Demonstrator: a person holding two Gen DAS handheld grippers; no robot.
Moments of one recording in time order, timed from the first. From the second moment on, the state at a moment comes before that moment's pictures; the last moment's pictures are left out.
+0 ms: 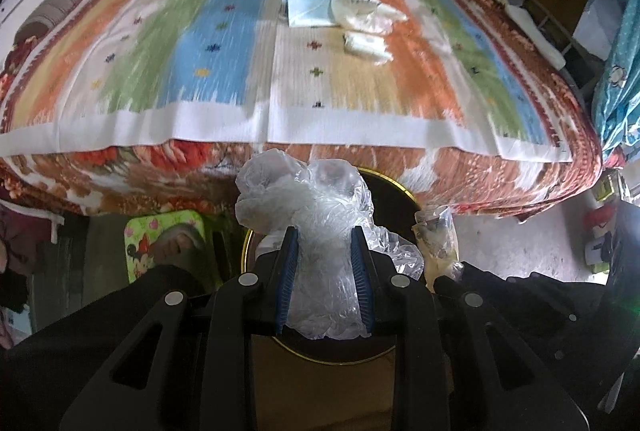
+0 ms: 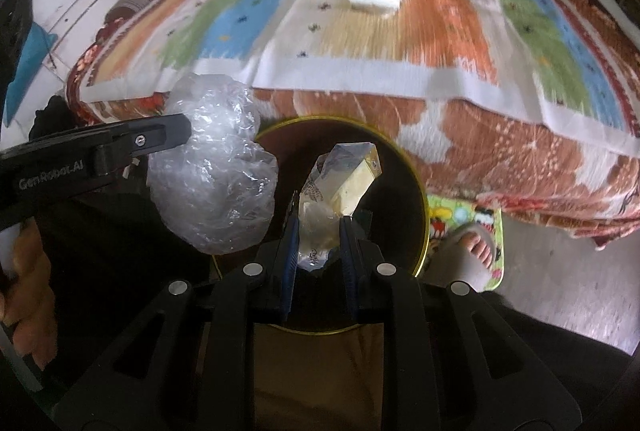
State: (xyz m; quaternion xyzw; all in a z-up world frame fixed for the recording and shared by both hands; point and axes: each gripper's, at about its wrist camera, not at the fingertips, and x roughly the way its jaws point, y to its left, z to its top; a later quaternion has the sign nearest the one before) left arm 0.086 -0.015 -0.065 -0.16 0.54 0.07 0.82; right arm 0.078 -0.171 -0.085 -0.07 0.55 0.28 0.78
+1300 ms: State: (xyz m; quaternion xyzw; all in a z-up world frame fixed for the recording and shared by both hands) left arm 0.117 0.017 -0.092 -0.25 0.55 0.11 0.79; right arm 0.122 -0.175 -0.117 -0.01 0.60 0.23 0.77
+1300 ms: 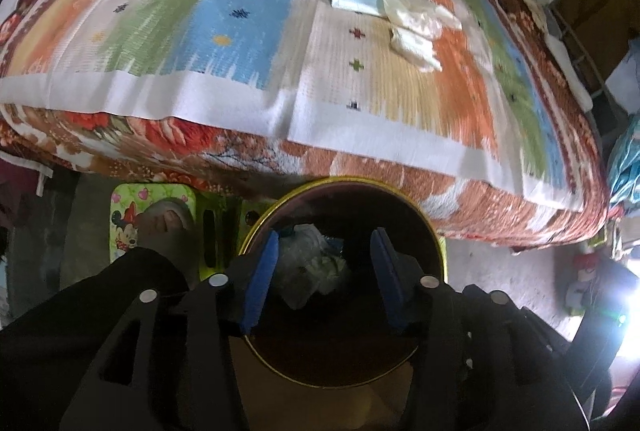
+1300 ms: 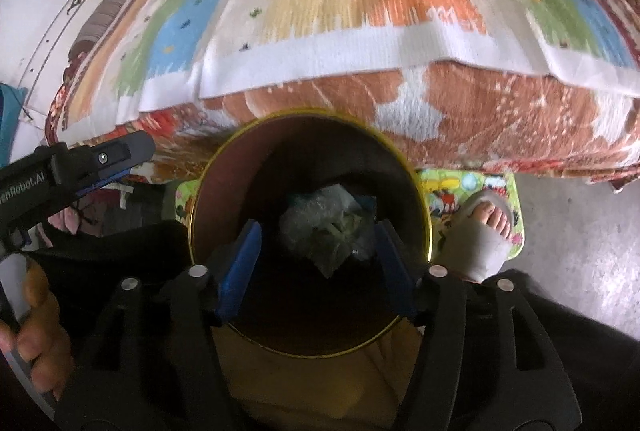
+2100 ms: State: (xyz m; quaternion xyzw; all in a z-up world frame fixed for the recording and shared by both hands) left arm 0.165 0.082 -0.029 -0.27 0.48 0.09 0.83; right arm 0.181 -0.175 -0.029 -0.02 0.48 0.27 0.83
